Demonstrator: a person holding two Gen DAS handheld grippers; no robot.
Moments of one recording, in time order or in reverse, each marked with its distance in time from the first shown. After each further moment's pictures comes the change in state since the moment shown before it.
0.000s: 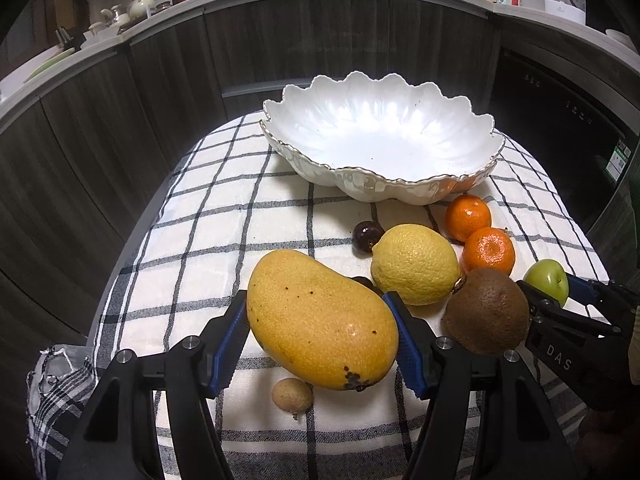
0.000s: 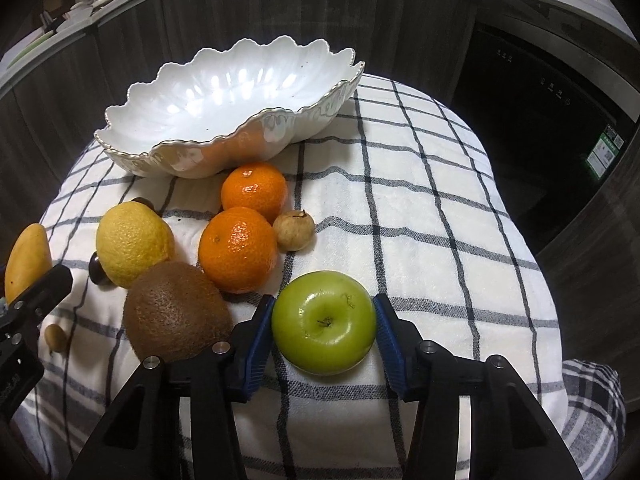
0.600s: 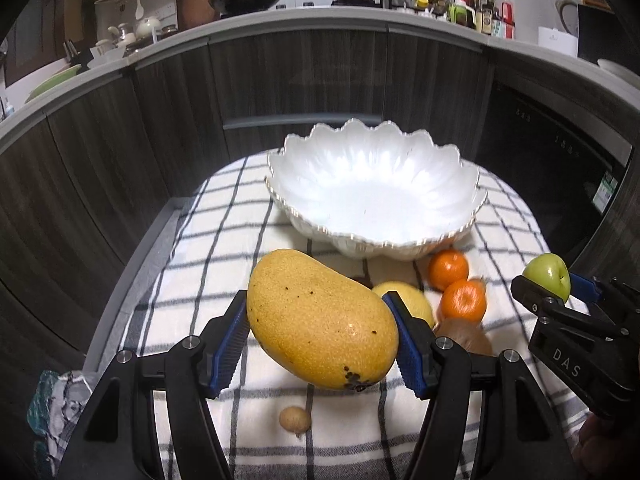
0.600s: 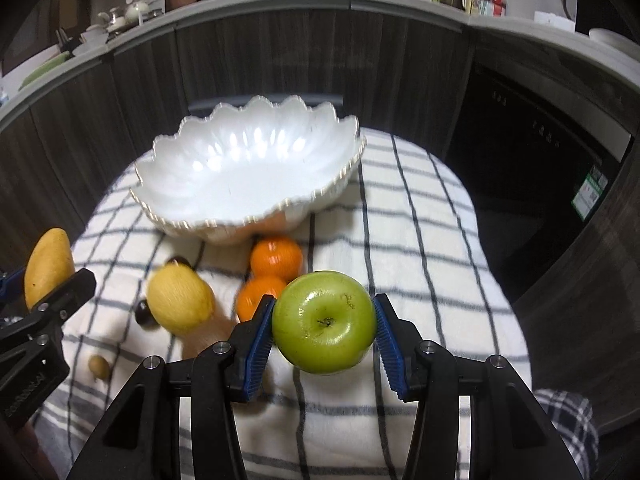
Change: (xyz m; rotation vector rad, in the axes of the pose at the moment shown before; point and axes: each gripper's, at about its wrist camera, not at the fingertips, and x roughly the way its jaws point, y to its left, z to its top) left arm -0.038 0.004 0.029 -0.019 -0.106 -0.021; right arm -0.054 0.003 0.035 -0.015 -0.150 0.015
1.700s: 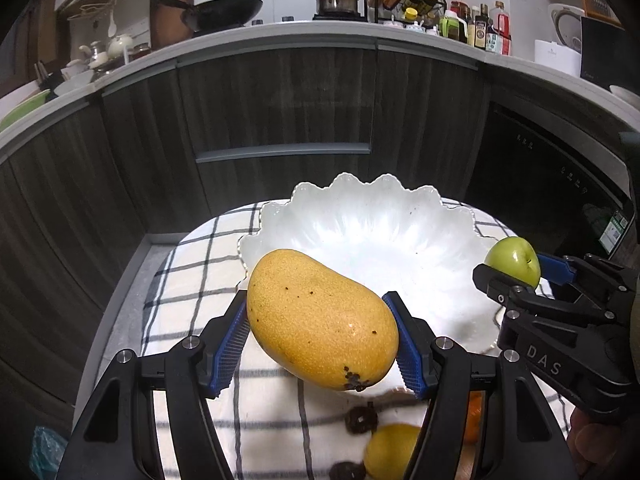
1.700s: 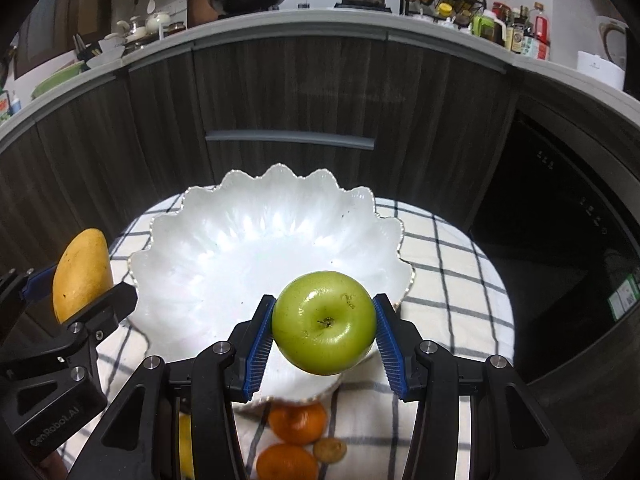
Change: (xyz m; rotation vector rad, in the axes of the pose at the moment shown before) left arm 0.073 0.004 0.092 0.048 -0.041 -0.068; right arm 0.067 0.020 0.105 -0.061 -0.038 0.070
